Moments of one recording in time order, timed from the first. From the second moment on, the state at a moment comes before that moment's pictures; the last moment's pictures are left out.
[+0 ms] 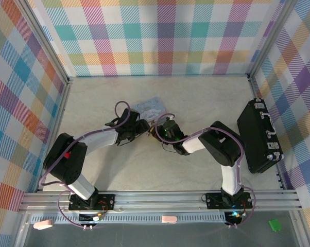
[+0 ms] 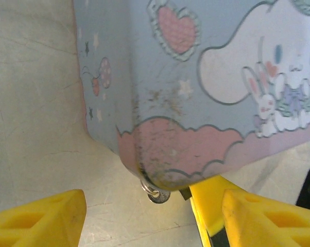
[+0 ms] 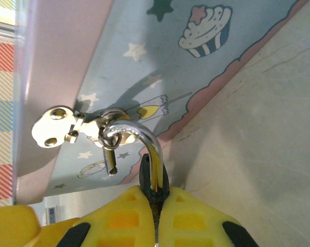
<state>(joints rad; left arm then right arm) -0.54 1.59 0.89 -0.19 0.04 -1.02 0.76 1.96 0.81 0.65 -0.05 1.20</state>
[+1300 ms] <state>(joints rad) -0.40 1.68 1.01 -0.24 0.11 -1.03 0.68 1.97 0.84 0.64 -0.06 1.38</state>
